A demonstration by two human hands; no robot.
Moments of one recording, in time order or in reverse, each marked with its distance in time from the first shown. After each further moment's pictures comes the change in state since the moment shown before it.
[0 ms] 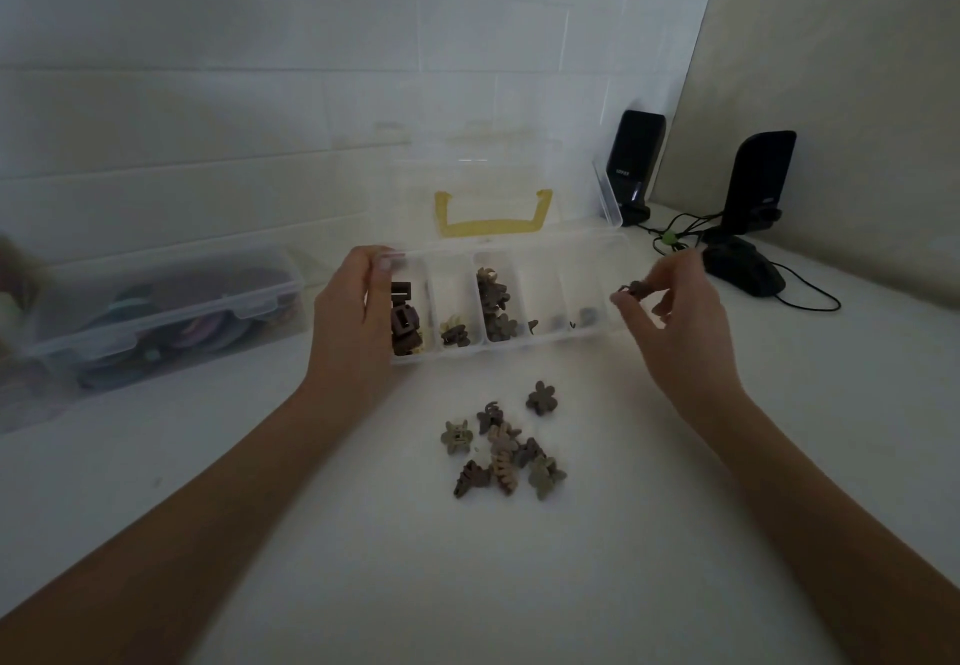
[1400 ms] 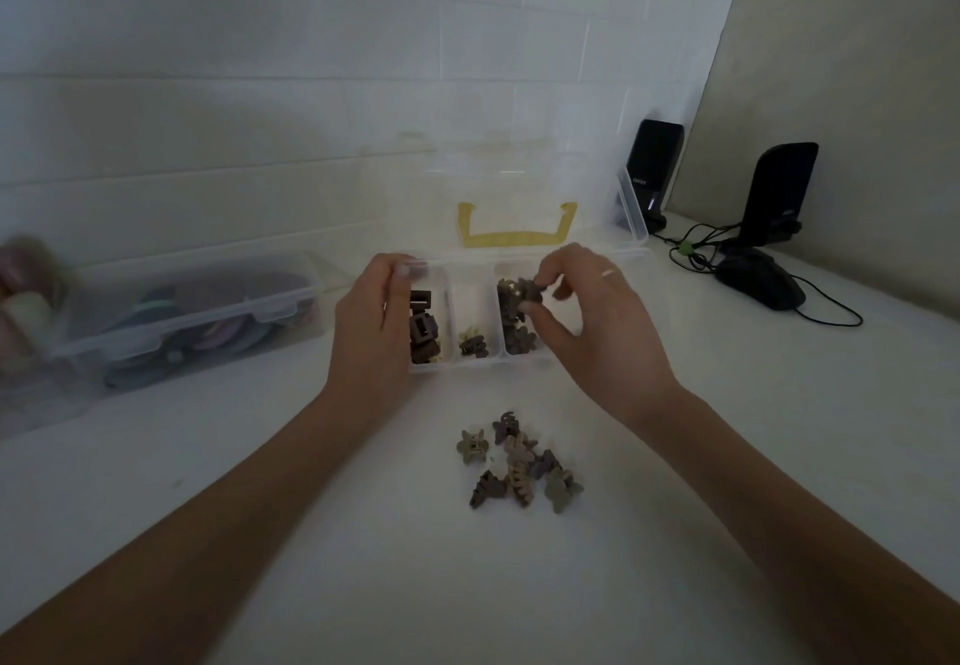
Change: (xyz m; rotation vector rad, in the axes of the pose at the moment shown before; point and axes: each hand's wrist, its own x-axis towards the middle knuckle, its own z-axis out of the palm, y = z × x) left_hand -0.001 0.001 0.000 -0.049 0.024 0.027; right_hand -0.002 -0.074 0.027 -0.025 -0.176 -0.405
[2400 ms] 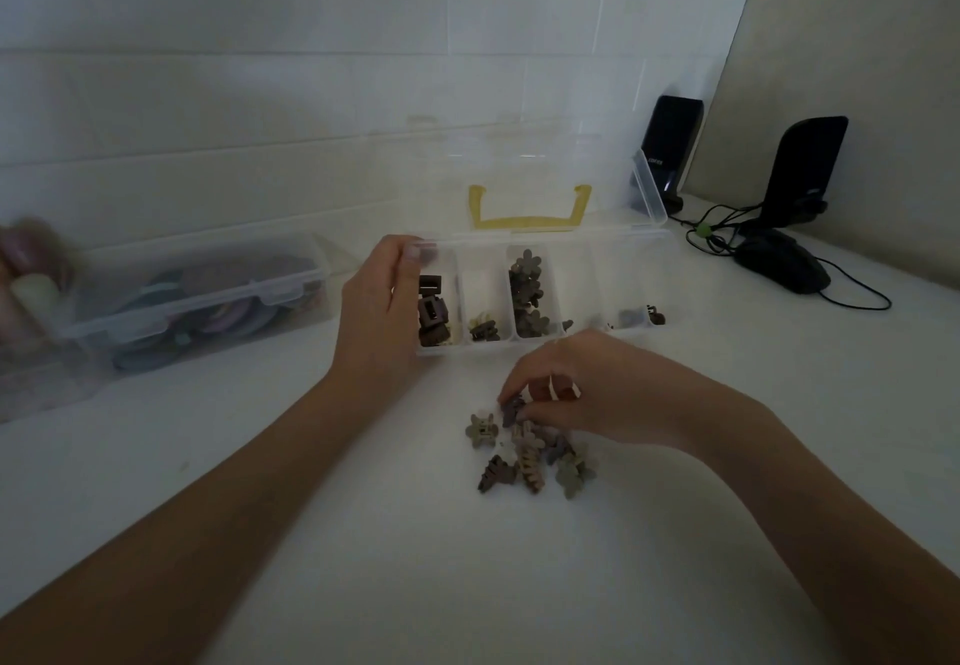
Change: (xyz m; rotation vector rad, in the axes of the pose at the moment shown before) left_hand 0.001 -0.005 0.001 0.016 -0.032 0.005; right_hand -0.015 -0.007 -0.009 0.055 -0.839 0.008
